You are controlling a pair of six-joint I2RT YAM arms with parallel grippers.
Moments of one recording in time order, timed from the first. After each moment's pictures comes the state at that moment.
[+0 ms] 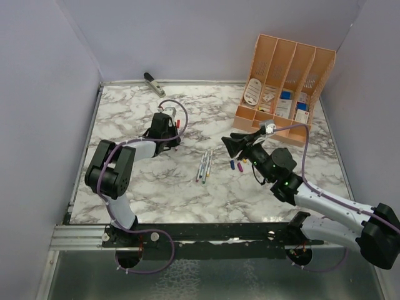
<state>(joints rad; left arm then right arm) -0.33 1.77 0.90 0.20 0.10 -0.33 0.79 1.01 0.51 0.63 0.16 0.31</state>
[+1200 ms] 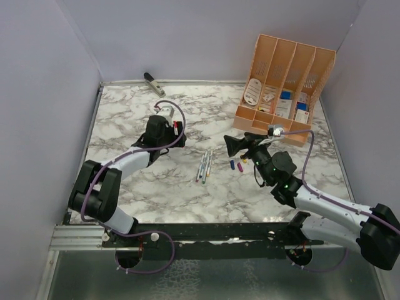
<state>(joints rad) -0.33 1.56 0.81 0.17 0.07 -0.31 0.79 1.00 0.45 0.68 0.36 0.37</state>
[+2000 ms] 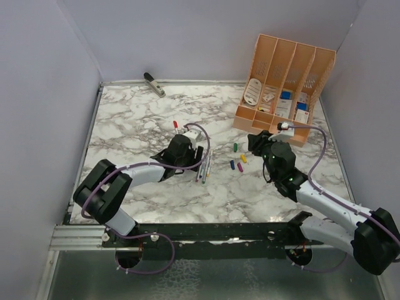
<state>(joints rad) -0.64 1.54 0.69 0.17 -0.01 -0.23 0.60 1.01 0.48 0.39 0.45 0.49</state>
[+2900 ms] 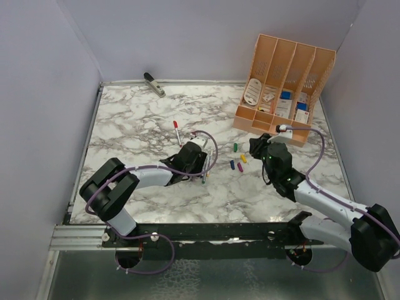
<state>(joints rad) -0.76 1.60 0.69 0.14 -0.18 -0.26 0.60 1.04 0.46 0.36 0.48 0.53</state>
